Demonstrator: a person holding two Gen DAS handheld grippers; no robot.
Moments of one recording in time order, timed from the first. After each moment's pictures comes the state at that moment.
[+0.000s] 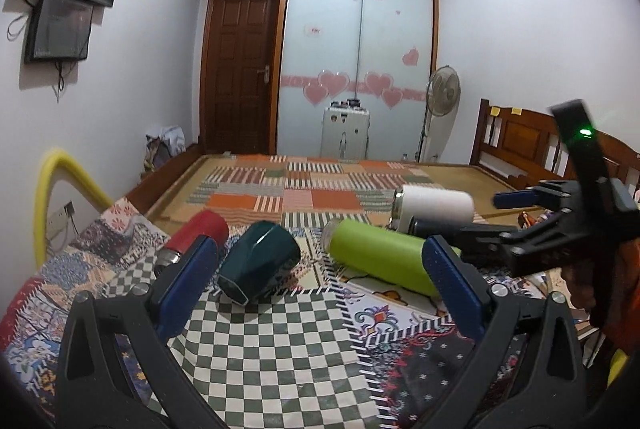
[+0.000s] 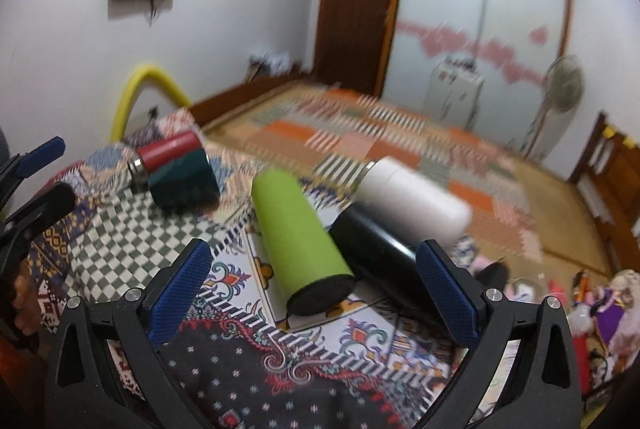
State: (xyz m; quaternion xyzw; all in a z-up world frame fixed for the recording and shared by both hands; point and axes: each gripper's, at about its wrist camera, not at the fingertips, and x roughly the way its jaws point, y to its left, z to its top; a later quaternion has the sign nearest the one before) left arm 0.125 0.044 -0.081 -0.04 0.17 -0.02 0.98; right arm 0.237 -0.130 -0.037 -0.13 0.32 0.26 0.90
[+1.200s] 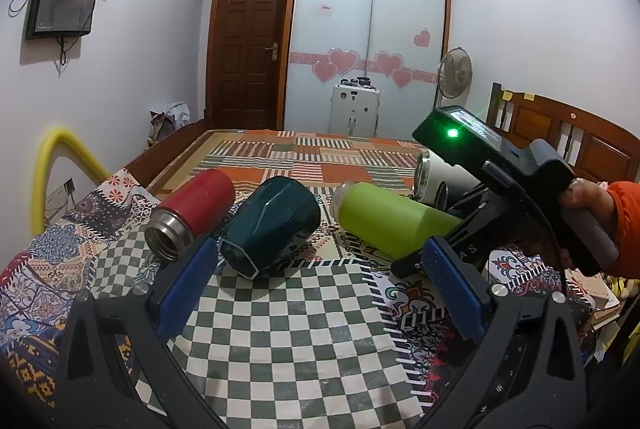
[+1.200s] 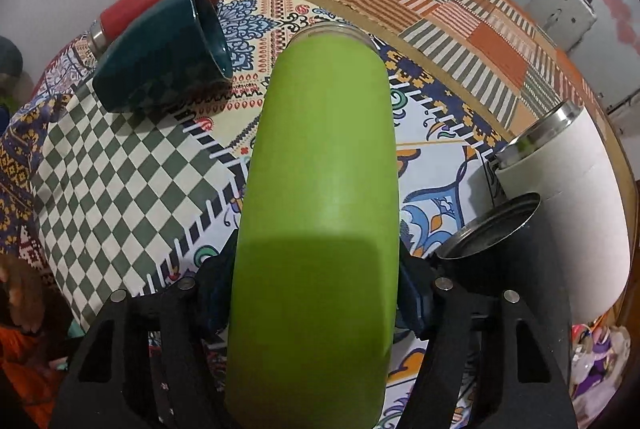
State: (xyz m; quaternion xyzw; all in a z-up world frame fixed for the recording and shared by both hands) left arm 0.148 0.061 -0.122 -0.05 0.20 -0.01 0.98; right arm 0.320 -0.049 -0.109 -0.24 0.53 0.32 0.75
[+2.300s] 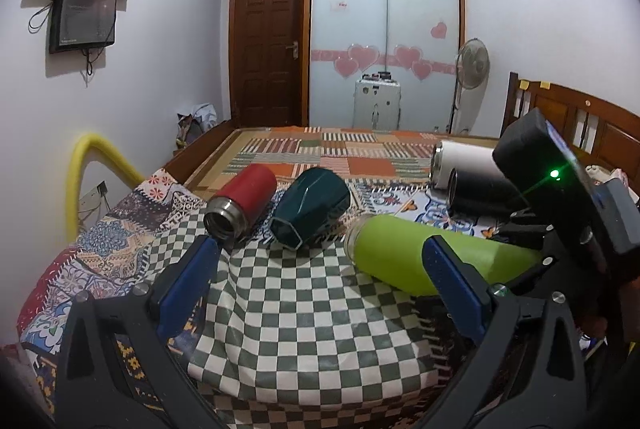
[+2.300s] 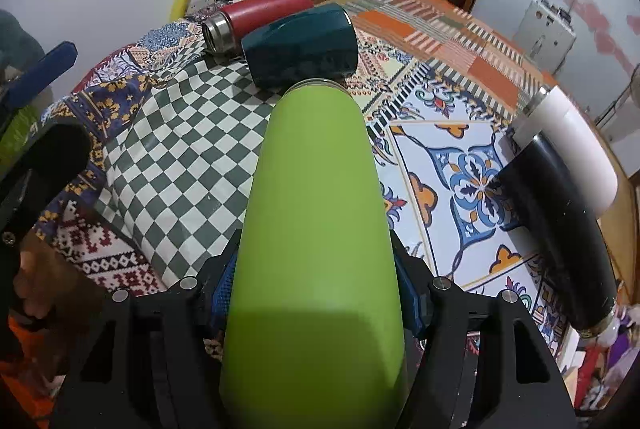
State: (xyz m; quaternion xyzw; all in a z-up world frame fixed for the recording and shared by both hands) left arm 0.098 0.064 -0.107 -0.02 0.22 0.03 0.98; right arm 0.199 -0.044 -0.094 -0.21 0.45 0.33 0.80
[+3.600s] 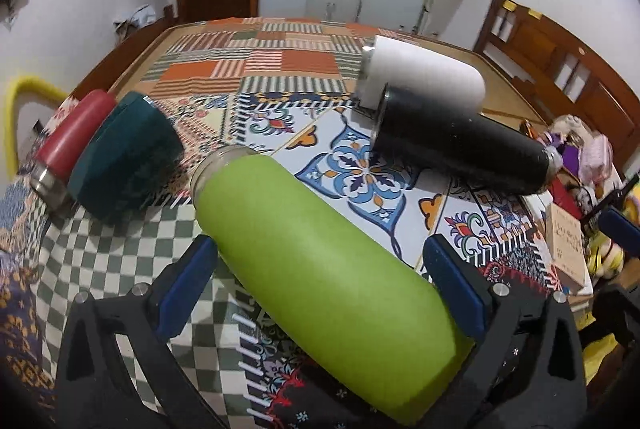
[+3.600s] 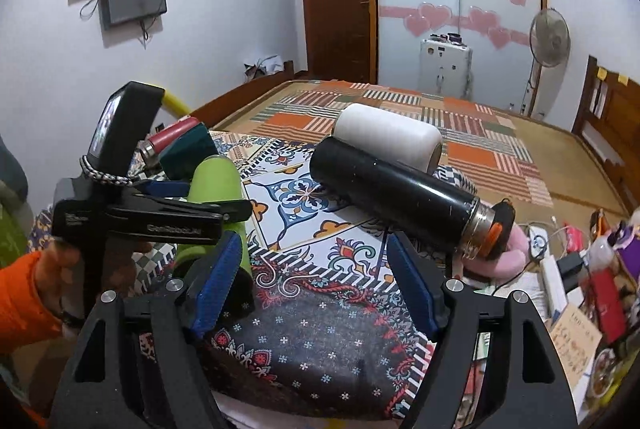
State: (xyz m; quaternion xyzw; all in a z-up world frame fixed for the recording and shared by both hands) left arm 0.231 -0.043 -0.140 -0.04 0.42 -0.05 0.91; right arm 0.160 -0.222 -0.052 -0.04 0.30 0.25 0.92
